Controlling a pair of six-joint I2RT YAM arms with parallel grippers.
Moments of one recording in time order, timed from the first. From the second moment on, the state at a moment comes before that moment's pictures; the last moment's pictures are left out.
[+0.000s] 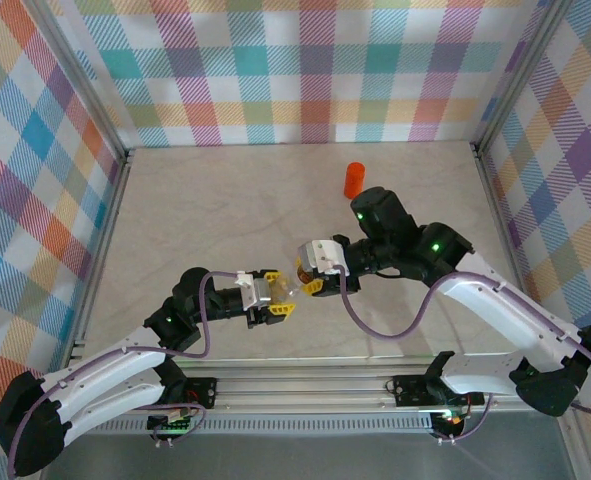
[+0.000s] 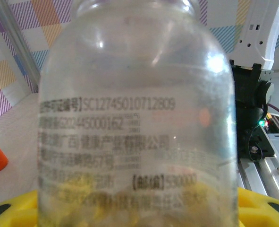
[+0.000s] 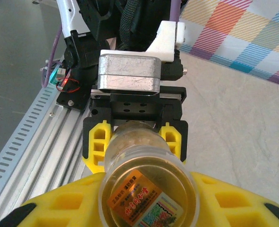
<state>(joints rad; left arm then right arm) -0.75 0.81 0.37 0.33 0.58 0.24 0.86 1.20 1.37 -0.87 -0.63 -0.79</state>
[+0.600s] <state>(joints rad) -0.75 0.76 0.35 0.33 0.45 0.24 0.81 1.05 1.14 -0.60 -0.44 -0.56</state>
